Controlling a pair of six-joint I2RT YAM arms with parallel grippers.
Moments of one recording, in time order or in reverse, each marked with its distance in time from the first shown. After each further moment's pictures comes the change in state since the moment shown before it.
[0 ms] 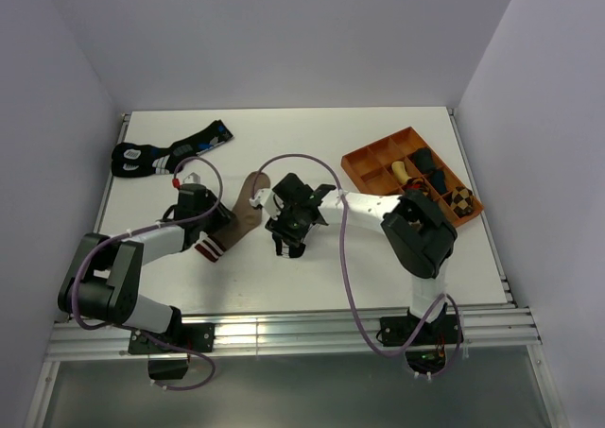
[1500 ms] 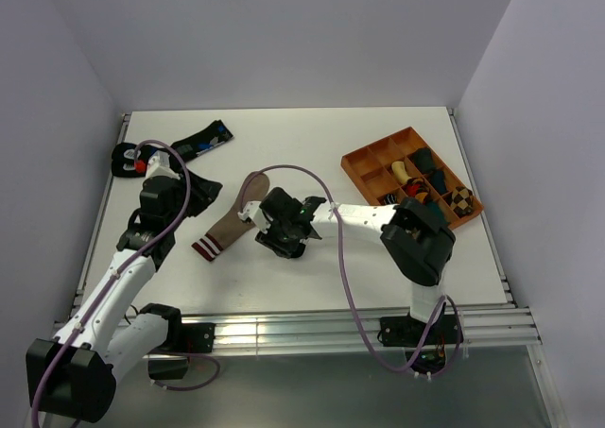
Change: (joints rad) left arm 0.024 -0.536 0.098 -0.263 -0.018 -0.016; right arm 0.125 -0.029 -0.012 0.003 0.057 0.099
